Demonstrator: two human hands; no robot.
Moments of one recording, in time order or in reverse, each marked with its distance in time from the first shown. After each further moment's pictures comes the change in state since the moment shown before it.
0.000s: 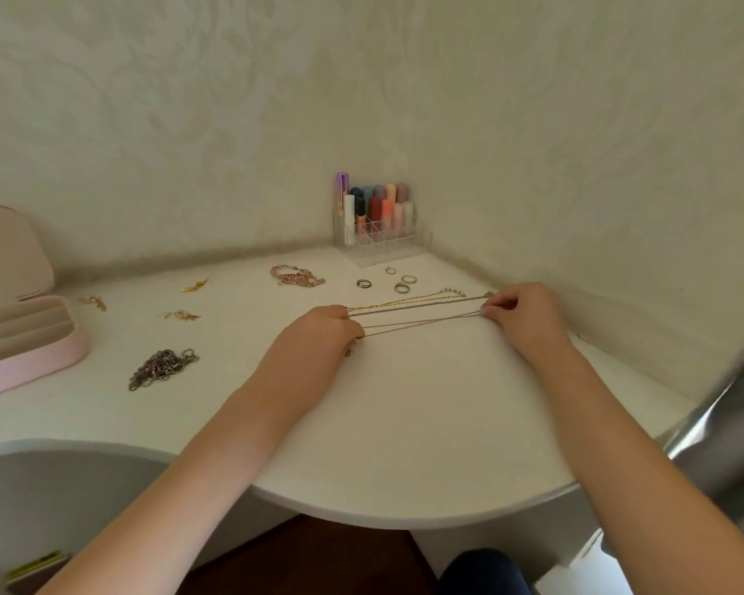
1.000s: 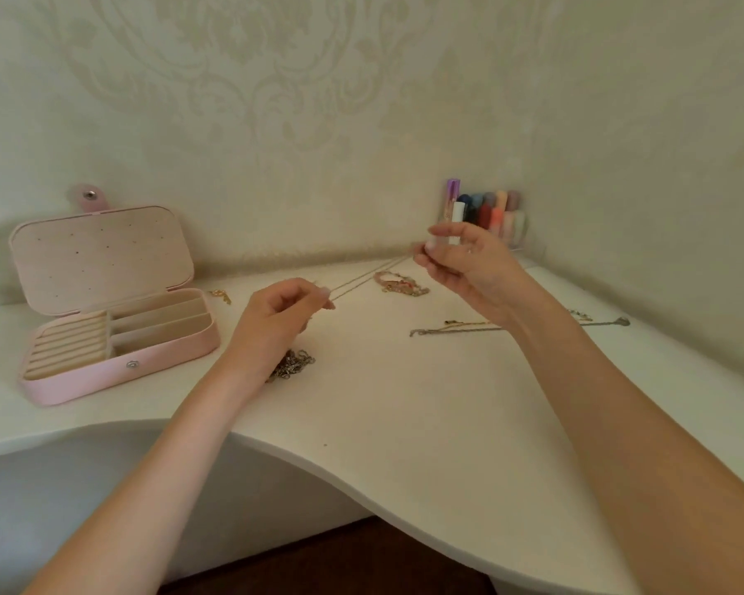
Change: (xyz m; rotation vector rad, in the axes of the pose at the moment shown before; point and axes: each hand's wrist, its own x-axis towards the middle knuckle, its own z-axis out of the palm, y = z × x) left_hand -0.049 -0.097 -0.063 -0.804 0.419 -0.493; right_hand 0.003 -0.161 0.095 1.111 -0.627 0.044
